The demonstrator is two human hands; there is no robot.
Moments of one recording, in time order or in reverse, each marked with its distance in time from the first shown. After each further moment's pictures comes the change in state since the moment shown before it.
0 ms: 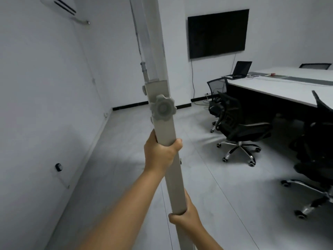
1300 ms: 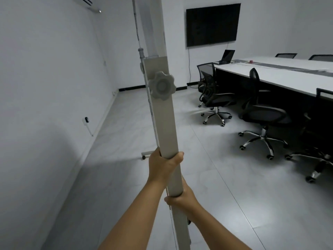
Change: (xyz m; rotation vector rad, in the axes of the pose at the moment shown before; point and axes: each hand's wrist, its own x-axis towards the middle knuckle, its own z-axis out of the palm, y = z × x) left_hand -0.713 0.225 -0.118 -0.052 -0.068 -0.231; right_hand -0.726 0.040 -0.011 -0.078 -0.154 0.023
